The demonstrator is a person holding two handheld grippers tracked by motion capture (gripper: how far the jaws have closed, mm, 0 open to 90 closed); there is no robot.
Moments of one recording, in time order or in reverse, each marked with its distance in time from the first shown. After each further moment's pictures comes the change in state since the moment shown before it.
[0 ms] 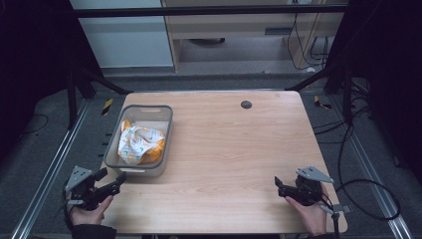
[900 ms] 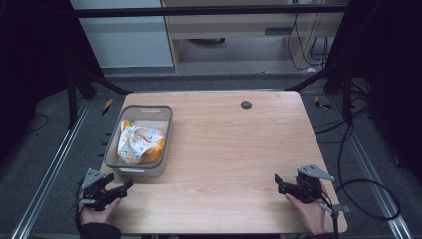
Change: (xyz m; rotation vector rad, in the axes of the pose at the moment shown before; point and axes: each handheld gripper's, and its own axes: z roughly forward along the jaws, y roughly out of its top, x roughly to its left) left arm 0.004 -0.025 0.026 0.110 0.014 0.016; right arm -0.002 0.003 0.004 -0.006 -0.001 0.041
